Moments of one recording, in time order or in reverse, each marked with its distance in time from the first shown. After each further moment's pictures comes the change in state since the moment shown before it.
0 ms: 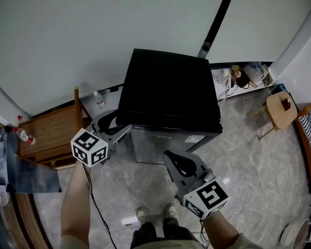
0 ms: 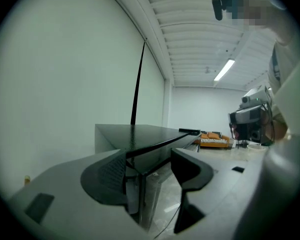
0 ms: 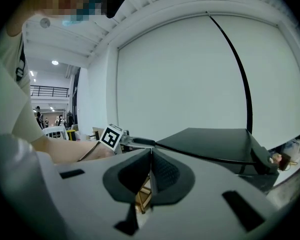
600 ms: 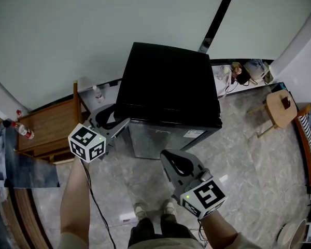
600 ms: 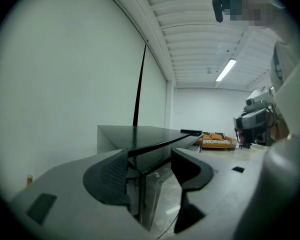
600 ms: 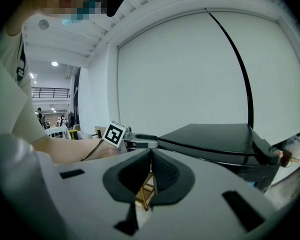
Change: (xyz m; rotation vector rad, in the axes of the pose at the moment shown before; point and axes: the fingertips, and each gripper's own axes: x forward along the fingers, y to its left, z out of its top) left arm -0.002 0.000 0.000 -0.001 -0.019 0.031; right arm -0.004 0.009 -0.013 0.016 0.024 0.019
